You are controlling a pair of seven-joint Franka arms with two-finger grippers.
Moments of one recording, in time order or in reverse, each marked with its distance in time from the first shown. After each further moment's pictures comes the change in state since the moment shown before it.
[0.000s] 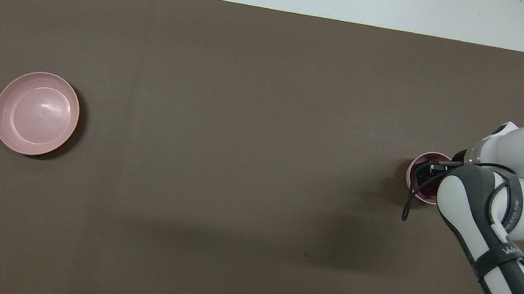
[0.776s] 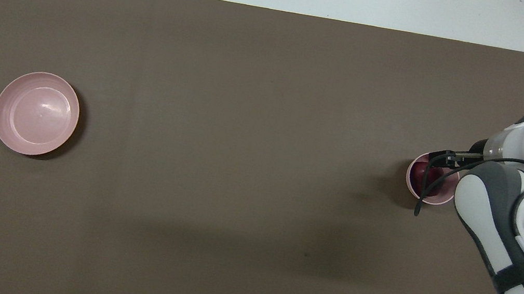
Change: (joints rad) left arm 0.026 -0.003 -0.015 0.000 0.006 -0.003 0.000; right arm 0.002 -0.080 0.001 0.066 -0.032 -0.066 0.011
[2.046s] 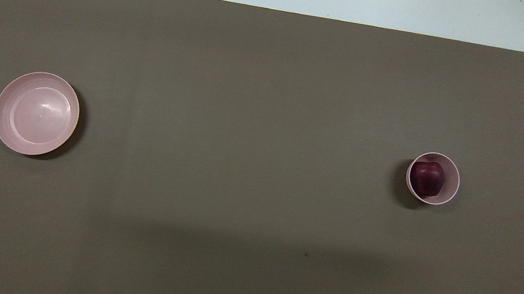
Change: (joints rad) left arm 0.010 -0.002 0.002 0.000 0.000 0.000 0.000; right arm -0.017 -0.231 -0.041 0.443 -0.014 -0.671 0.048
